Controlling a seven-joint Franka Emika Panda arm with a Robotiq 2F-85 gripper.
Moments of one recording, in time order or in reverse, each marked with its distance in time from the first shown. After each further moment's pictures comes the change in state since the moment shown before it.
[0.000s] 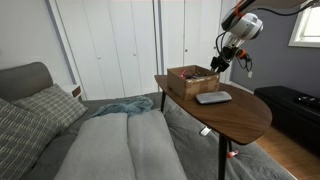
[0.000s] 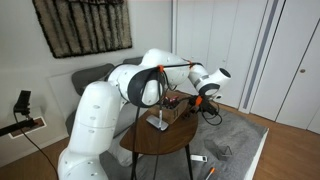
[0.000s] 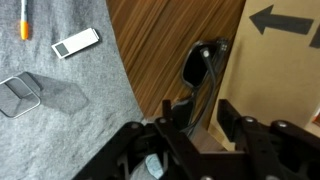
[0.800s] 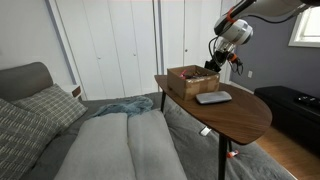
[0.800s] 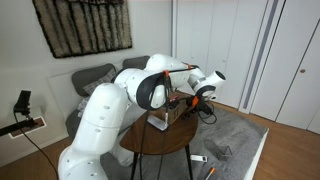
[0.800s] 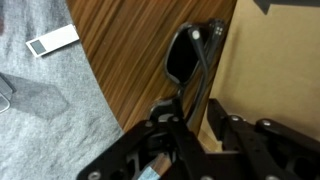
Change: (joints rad) arm -0.014 0.084 0.076 0.075 -0.007 -0.007 0.021
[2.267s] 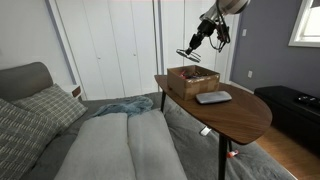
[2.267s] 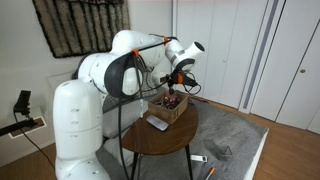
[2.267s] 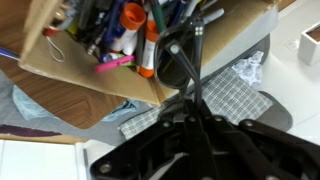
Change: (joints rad) arm 0.108 -0.304 0.075 -0.104 0.113 -0.053 -0.385
